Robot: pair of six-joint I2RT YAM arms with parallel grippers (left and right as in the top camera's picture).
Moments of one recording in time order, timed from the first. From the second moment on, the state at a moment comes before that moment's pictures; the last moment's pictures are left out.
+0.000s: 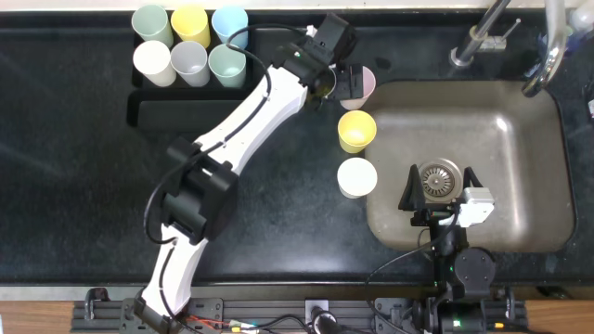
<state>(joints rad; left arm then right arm) -0.61 2.28 2.03 -0.82 0.02 -0.65 0.02 0.01 0.02 -0.02 0.00 0.16</state>
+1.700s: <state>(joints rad) 0.06 1.79 2.03 -1.68 -0.04 -0.81 0.02 0.01 0.02 -0.02 0.00 0.16</state>
